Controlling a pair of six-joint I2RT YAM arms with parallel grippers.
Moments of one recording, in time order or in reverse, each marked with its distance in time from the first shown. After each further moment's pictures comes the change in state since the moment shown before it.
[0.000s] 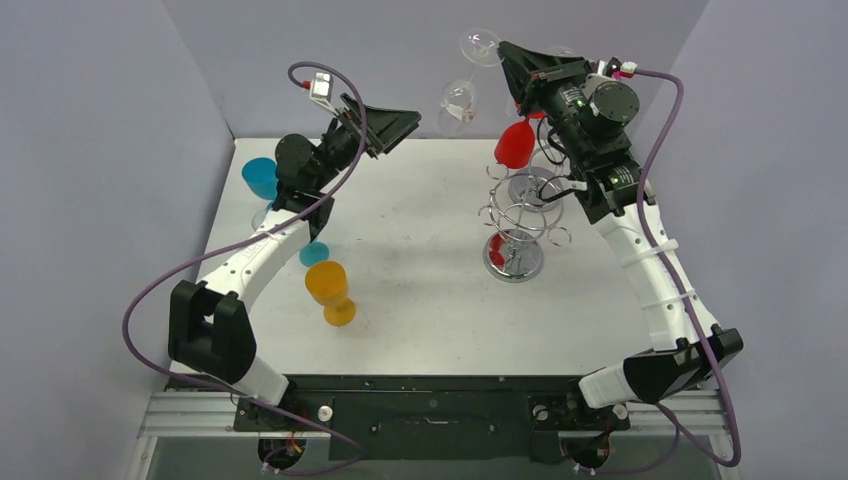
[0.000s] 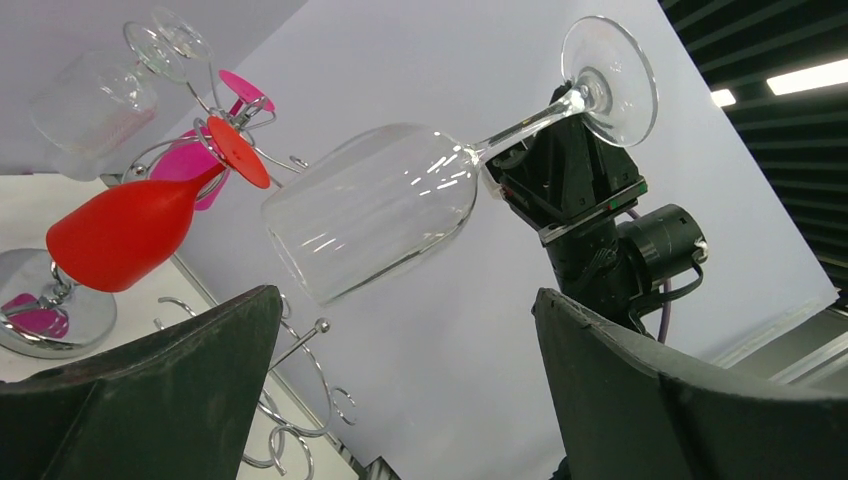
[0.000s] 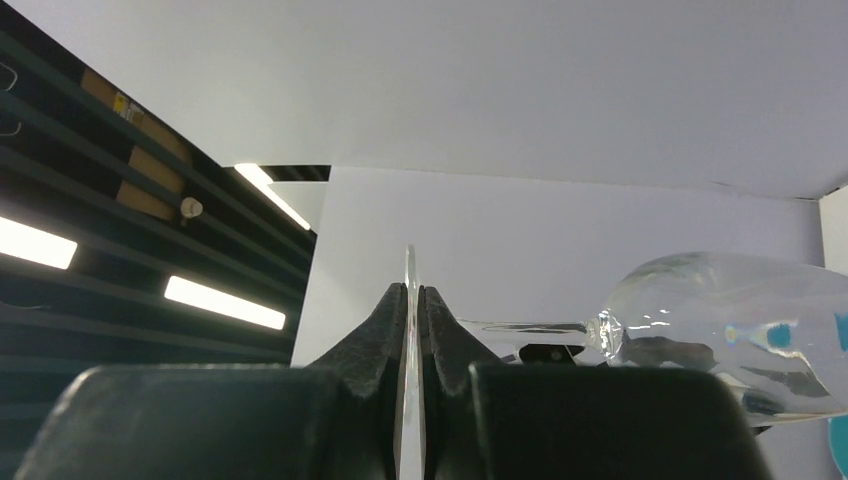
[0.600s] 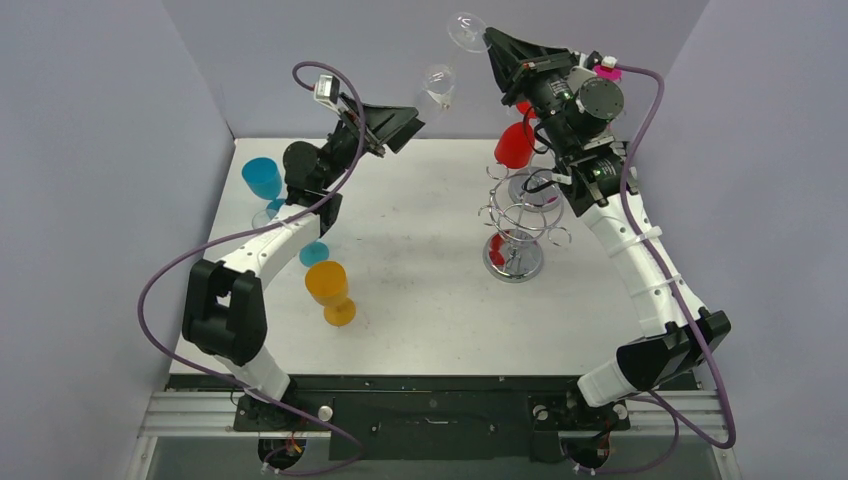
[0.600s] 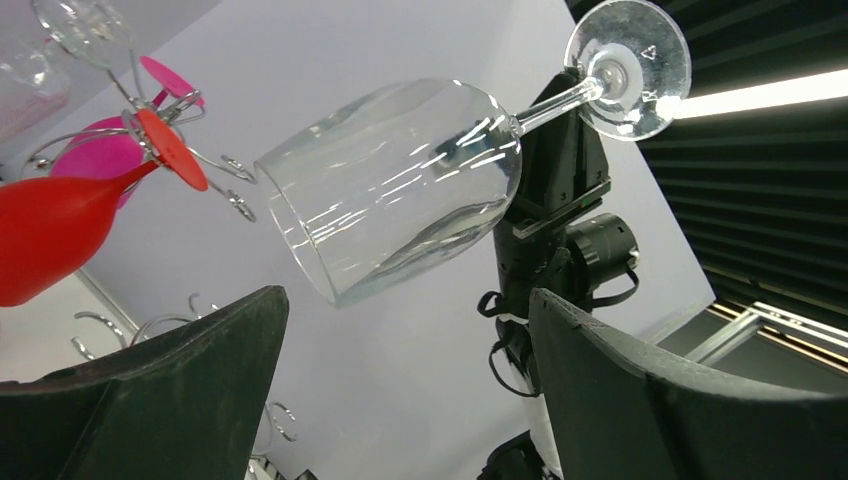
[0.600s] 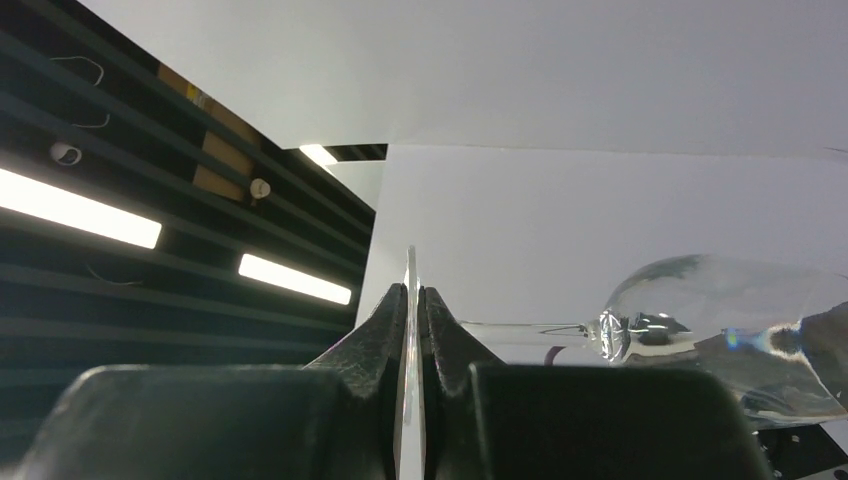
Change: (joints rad) left arm 0.011 0.111 0.000 0.238 0.027 -0.225; right arm 0.043 0.079 0.038 0.124 -0.002 0.106
